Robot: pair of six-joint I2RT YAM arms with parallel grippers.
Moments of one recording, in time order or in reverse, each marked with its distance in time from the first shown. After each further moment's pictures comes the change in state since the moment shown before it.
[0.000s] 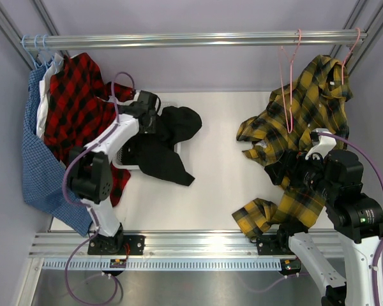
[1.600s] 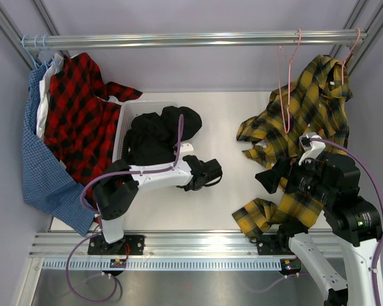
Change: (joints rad) left arm -0.746 -0.022 -0.185 -0.347 -0.205 -1.080; right arm 0.044 -0.048 -0.072 0.060 -0.176 0.000
